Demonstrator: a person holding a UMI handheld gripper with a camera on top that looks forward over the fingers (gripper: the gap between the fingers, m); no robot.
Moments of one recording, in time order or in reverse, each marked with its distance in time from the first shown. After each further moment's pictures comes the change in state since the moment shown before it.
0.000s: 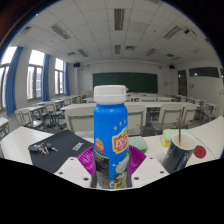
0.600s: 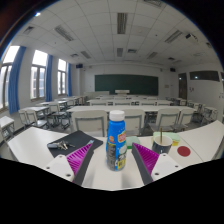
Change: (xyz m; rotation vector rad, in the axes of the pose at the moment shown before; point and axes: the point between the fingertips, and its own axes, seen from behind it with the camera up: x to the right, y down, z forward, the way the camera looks) arm -0.019 -0.031 -0.127 0.007 -0.005 -0.024
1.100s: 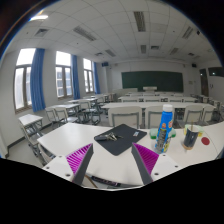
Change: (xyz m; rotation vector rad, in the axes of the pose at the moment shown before) arm -0.169 0.019 -0.109 -0.034 -0.305 0.002
